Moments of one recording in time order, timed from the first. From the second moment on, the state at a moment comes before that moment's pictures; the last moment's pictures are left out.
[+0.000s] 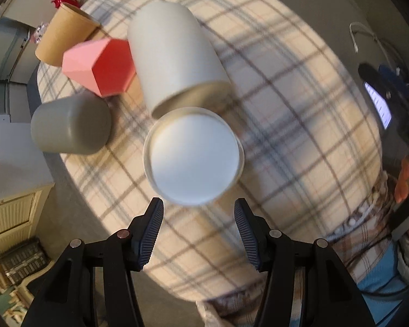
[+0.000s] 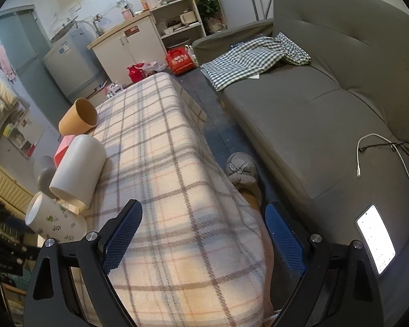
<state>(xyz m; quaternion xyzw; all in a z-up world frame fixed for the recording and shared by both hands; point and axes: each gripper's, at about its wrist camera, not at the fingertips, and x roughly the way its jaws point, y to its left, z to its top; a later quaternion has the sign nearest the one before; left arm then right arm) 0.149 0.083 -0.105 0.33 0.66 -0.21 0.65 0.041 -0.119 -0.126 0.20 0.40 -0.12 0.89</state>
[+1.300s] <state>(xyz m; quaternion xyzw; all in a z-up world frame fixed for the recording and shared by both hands) -0.009 0.225 -0.038 0.00 0.29 -0.10 0.95 -0.028 0.018 -0.060 0.03 0.33 0.02 0.94</state>
